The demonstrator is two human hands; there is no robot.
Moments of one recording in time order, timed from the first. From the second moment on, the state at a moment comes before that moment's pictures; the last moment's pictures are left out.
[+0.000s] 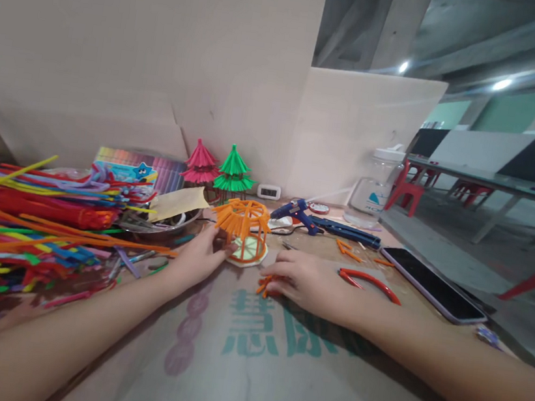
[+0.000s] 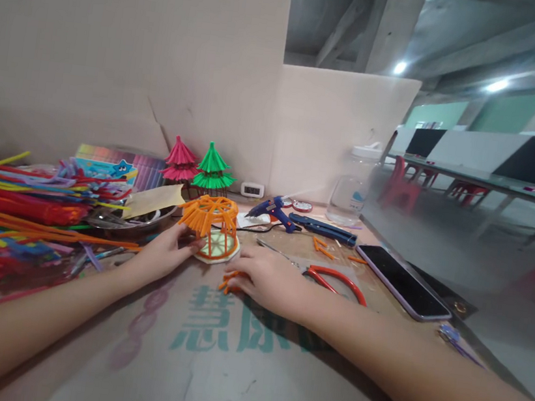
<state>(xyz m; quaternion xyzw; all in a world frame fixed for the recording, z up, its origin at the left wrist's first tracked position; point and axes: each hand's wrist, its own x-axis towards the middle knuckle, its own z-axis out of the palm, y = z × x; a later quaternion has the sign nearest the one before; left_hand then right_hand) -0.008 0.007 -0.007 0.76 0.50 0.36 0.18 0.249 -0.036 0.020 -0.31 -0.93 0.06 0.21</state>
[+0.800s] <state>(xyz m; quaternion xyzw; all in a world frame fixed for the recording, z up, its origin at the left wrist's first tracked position) -0.005 0.000 -0.004 0.76 0.48 0.40 0.17 0.221 -0.051 0.037 -0.35 -0.70 0.44 0.45</state>
